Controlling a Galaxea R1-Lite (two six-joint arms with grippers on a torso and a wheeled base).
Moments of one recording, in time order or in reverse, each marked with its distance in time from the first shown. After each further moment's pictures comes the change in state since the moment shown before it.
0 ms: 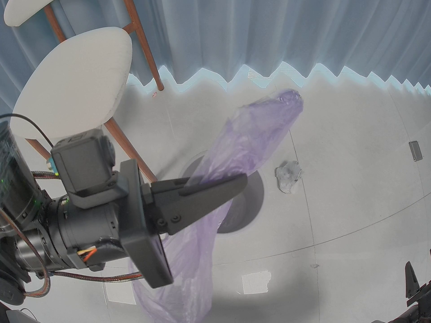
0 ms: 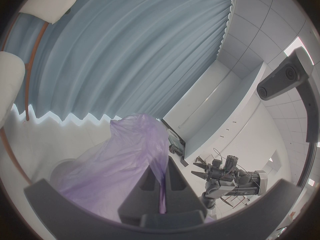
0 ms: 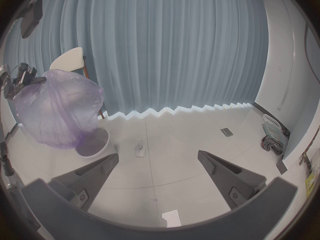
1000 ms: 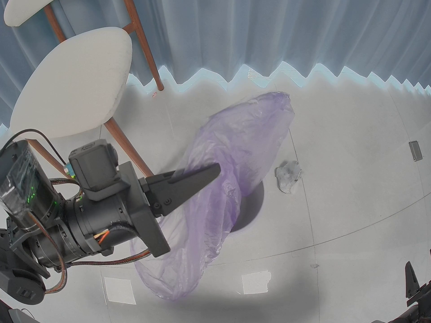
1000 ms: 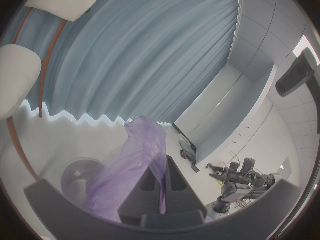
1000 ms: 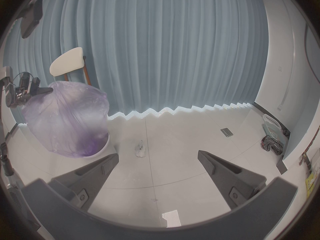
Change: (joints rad) left arm 0.123 0.093 0.106 -0.235 0.003 -0.043; right arm 0.000 0.000 0.000 0.000 0.000 0.000
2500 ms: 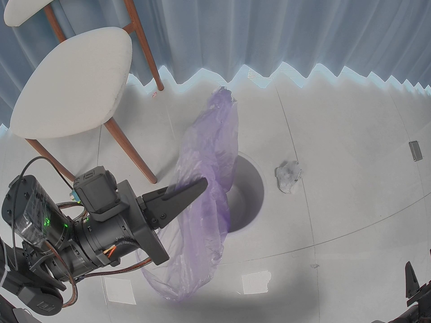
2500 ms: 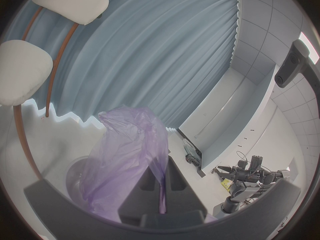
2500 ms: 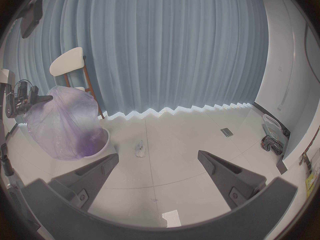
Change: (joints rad) left arm 0.039 0.109 0.175 -0.341 0.025 -0.012; right arm 0.000 0.000 0.000 0.000 0.000 0.000
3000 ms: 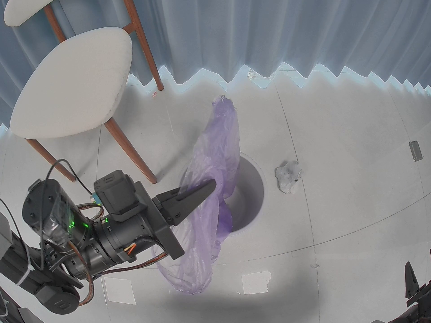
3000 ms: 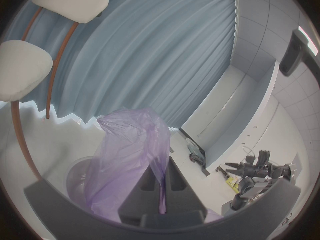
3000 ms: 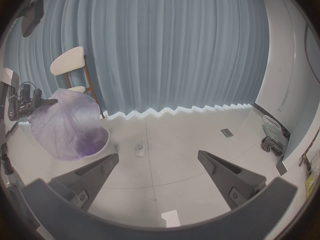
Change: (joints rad) left arm 0.011 0.117 -0.010 -0.106 0.007 0.033; right arm 0.000 0.000 0.000 0.000 0.003 -0.010
